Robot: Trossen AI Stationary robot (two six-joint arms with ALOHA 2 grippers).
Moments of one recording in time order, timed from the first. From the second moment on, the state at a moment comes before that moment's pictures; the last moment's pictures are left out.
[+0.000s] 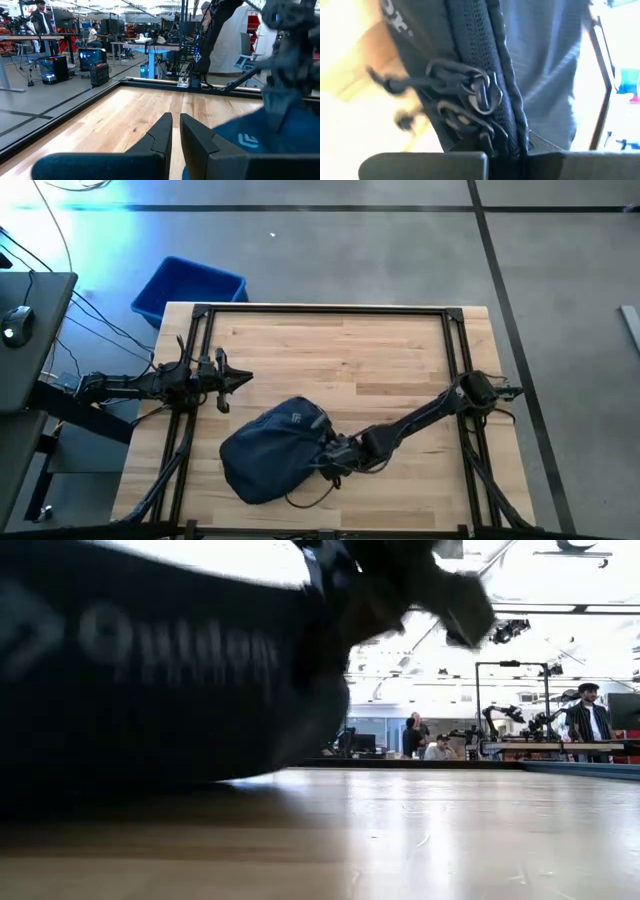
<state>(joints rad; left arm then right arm) -0.02 0.01 0.01 0.04 -0.23 -0.02 0.43 2.03 1.60 -0.61 0.52 -0.47</state>
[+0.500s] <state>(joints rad) -0.02 0.01 0.01 0.06 -0.23 -0.02 0.33 1.92 2.21 -1.36 0.88 0.03</state>
